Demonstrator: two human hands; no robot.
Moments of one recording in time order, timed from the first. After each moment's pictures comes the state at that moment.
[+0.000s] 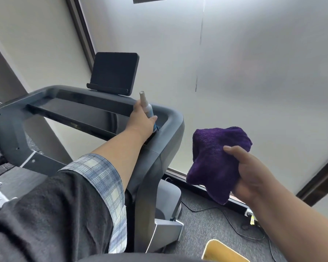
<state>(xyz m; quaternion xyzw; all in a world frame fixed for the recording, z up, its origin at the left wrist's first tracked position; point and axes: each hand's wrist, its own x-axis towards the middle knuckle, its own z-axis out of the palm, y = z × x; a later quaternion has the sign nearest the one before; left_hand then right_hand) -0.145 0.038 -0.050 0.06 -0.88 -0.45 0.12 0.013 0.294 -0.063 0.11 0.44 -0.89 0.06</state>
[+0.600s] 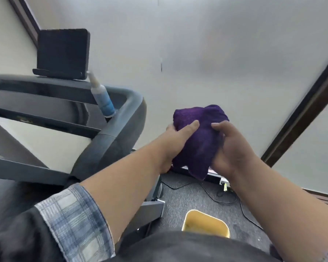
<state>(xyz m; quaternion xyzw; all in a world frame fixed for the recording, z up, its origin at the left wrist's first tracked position) -0.008 0.208 -0.065 -0.01 -0.69 -0.68 -0.26 0.028 0.350 -0.079 0.07 0.39 -0.92 0.06</state>
